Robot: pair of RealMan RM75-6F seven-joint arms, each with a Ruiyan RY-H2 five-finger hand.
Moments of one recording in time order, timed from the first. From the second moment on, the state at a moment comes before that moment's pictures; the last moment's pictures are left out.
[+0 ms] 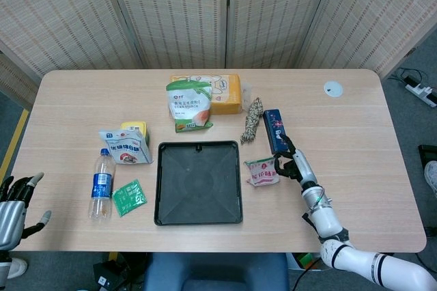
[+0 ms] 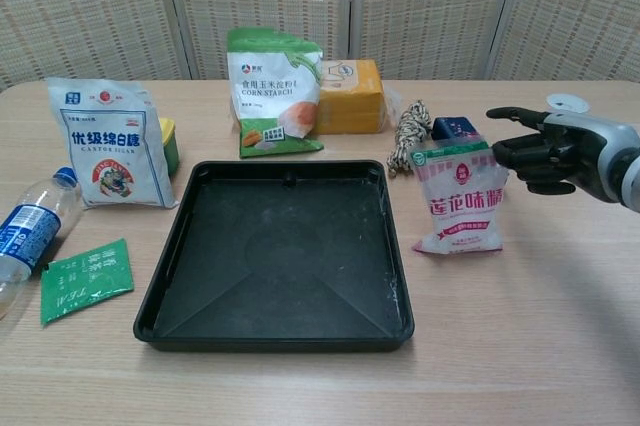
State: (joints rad) left arm -0.07 -1.16 -0.03 -1.54 1.50 1.49 0.02; right arm 0.52 -1.54 0.31 -1.56 -0.84 0.88 0.35
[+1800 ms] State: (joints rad) left arm -0.06 -1.14 -0.02 -1.59 1.50 1.50 0.05; right arm 0.47 -1.10 0.12 -1.83 -1.46 0.84 0.35
